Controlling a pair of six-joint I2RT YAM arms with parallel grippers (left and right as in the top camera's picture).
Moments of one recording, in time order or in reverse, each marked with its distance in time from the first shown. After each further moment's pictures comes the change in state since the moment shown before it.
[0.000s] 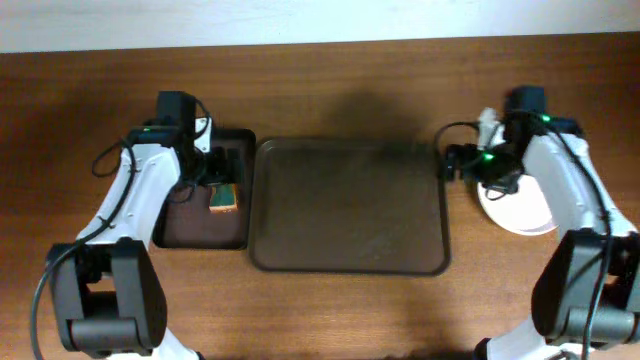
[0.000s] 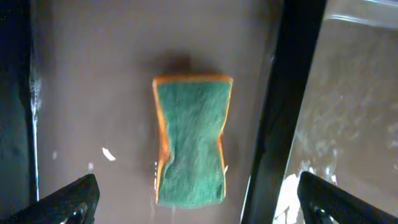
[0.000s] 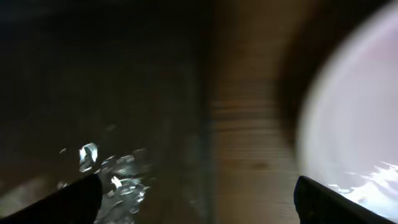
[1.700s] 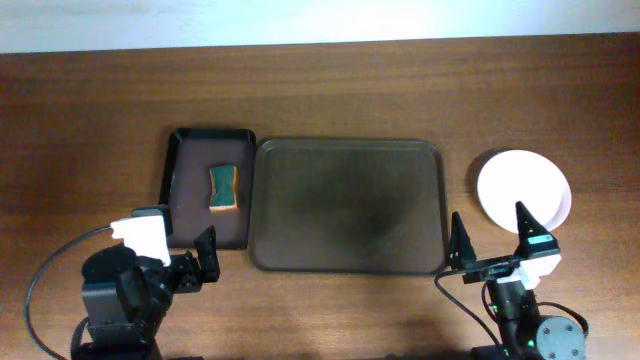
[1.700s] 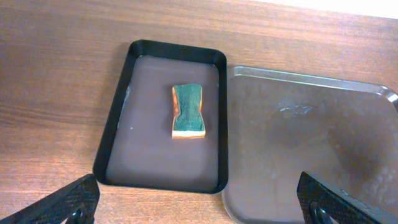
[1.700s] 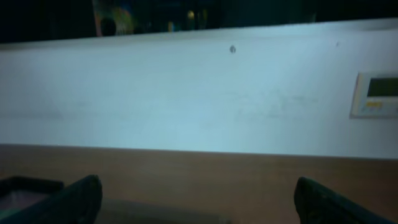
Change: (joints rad) left arm 0.056 -1.240 -0.561 0.024 0.006 0.017; right arm 0.182 -1.752 -1.125 0.924 0.168 0.016
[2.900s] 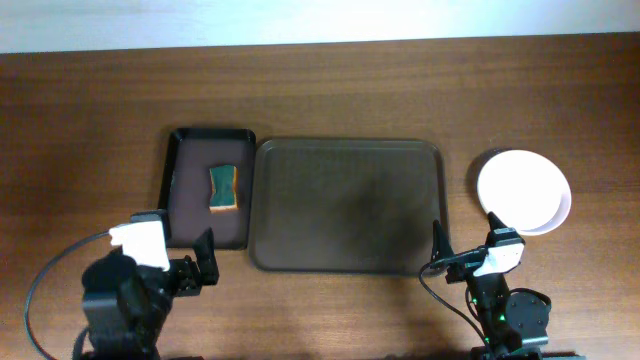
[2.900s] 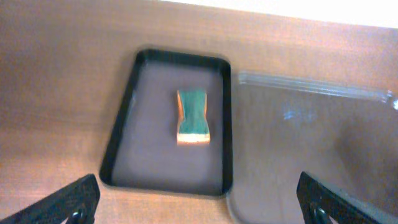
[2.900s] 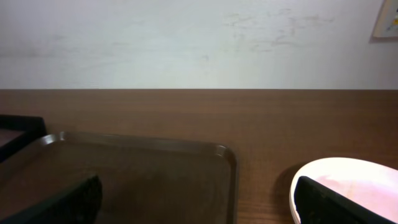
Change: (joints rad) left arm 0.000 -0.060 -0.037 0.029 -0.023 0.002; right arm 0.000 -0.001 -0.197 -0.019 0.004 0.000
